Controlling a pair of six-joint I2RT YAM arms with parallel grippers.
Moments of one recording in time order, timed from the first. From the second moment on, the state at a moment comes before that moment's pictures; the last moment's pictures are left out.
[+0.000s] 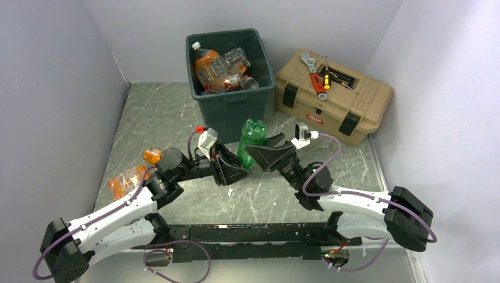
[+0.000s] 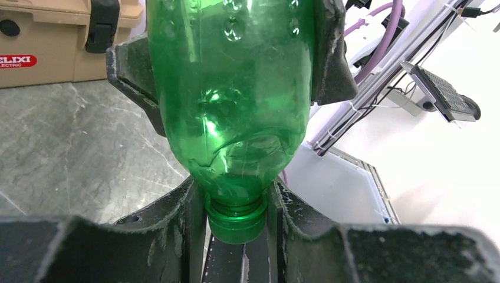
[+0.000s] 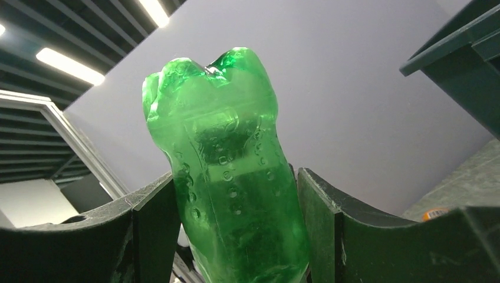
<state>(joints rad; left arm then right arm) -0.83 0.87 0.59 0.50 0.58 -0.59 1.02 1.13 0.45 1.36 0.04 0.97</state>
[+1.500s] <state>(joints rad) -0.49 1.41 1.71 -0.47 -0.07 -0.11 1.02 0.31 0.42 -0.04 0.13 0.63</state>
